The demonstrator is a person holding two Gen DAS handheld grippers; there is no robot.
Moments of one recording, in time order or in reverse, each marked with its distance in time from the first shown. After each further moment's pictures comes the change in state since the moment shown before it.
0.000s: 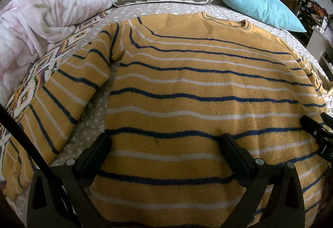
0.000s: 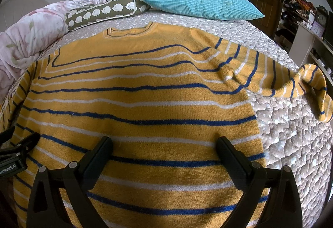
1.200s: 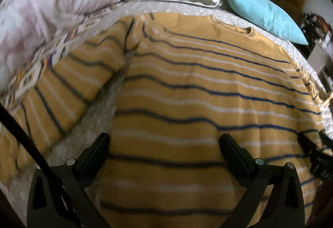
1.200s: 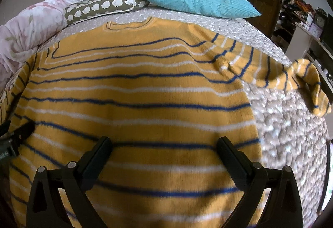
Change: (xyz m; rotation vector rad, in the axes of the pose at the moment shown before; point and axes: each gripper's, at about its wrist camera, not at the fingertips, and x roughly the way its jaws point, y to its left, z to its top) left arm -0.016 0.027 -0.013 -0.107 0.010 -0.039; right arm -0.014 0.003 -0.022 -0.005 0.022 -0.032
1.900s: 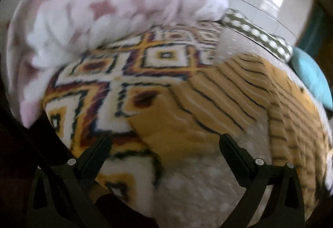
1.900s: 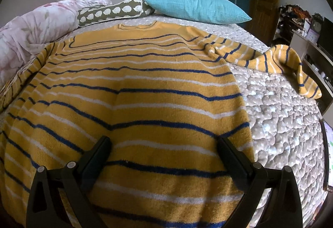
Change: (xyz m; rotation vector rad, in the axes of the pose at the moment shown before) left arm -0.097 0.224 -0.059 -0.384 -0.095 0.166; right arm -0.033 0.001 -0.056 -0.040 -0.092 -0.003
